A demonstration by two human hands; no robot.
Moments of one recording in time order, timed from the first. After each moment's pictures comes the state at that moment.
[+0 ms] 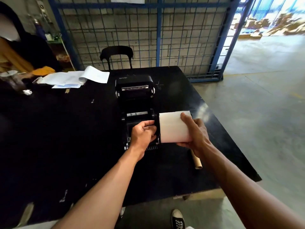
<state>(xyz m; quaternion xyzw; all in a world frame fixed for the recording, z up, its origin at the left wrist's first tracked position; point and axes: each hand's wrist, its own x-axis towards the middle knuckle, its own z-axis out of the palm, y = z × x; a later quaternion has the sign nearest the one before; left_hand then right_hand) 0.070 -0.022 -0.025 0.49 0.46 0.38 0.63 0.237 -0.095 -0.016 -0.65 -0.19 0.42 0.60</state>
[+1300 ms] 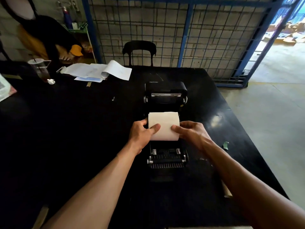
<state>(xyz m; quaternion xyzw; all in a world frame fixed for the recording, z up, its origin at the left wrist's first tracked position) 0.000 0.087 -0.033 0.57 0.50 0.38 0.52 0.194 0.028 -0.017 -0.69 -0.39 0.44 0.42</state>
